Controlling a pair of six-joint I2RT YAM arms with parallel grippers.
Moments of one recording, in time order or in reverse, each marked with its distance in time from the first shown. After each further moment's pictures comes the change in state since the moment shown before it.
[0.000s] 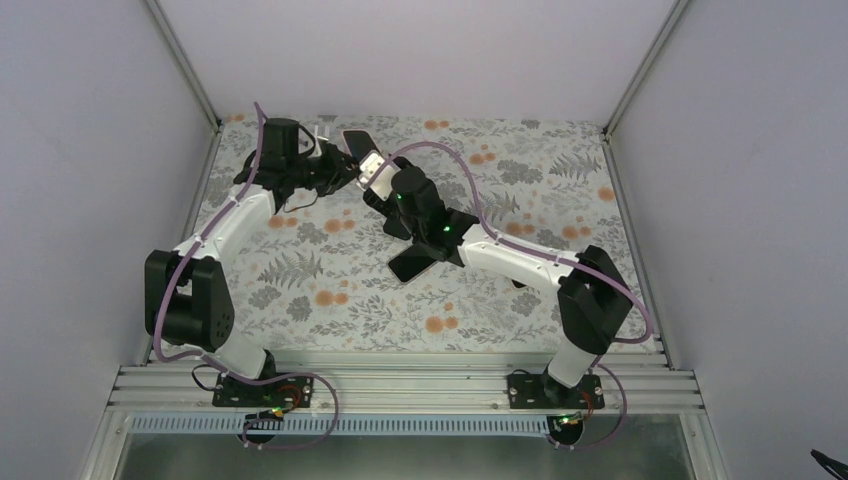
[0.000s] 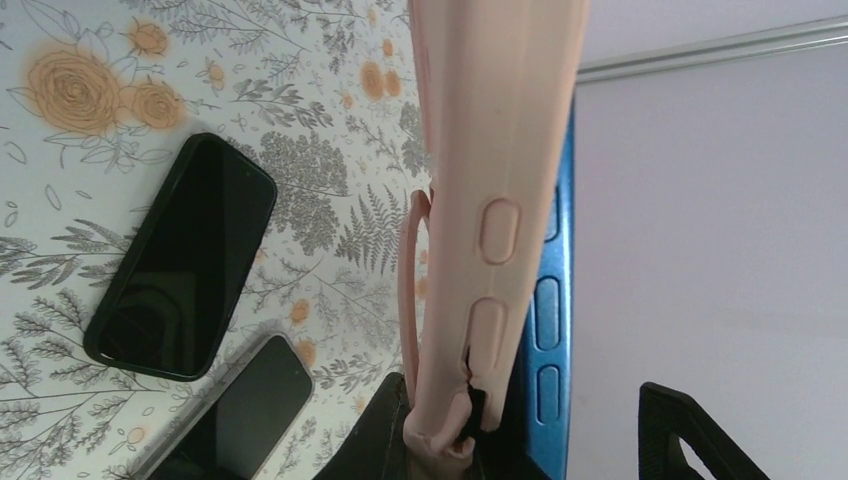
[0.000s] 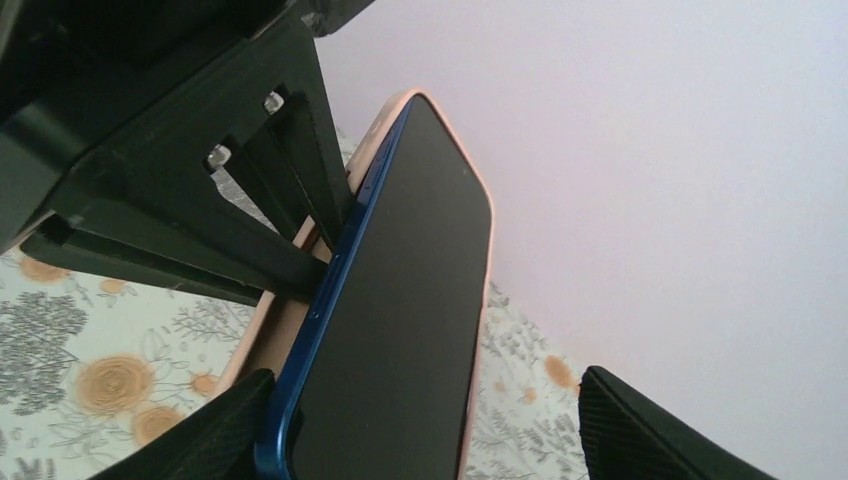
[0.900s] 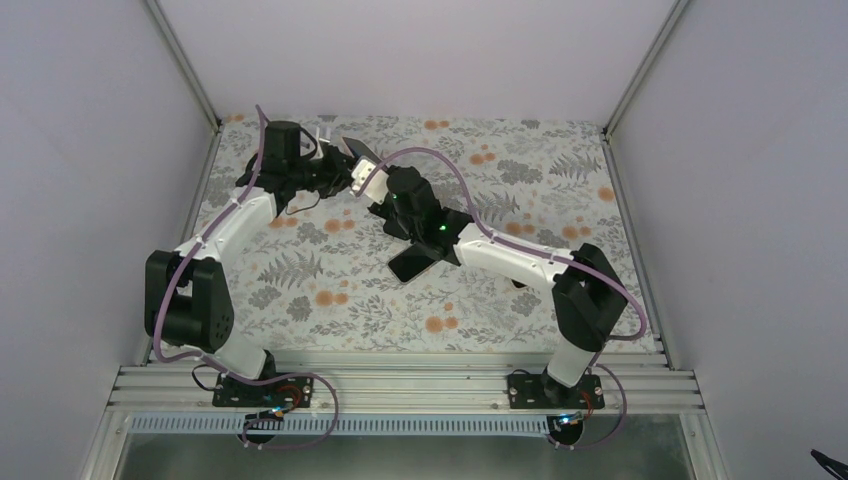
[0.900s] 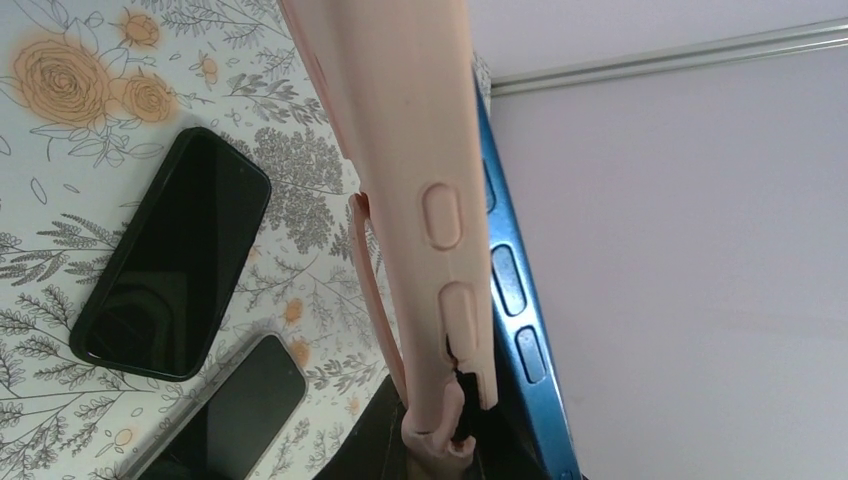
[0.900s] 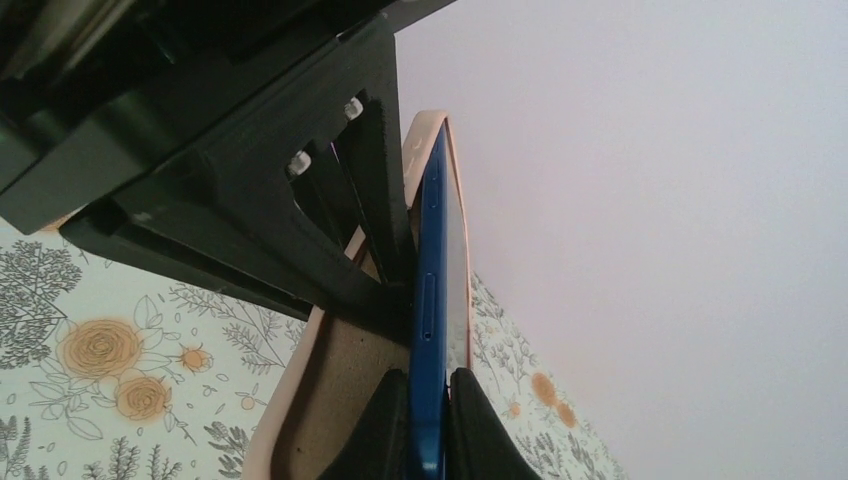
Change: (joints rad) left arm -0.006 -0.003 -0.032 0.052 0.006 -0.028; right arm 0.005 0.024 0.005 0.024 -0.011 -0.150
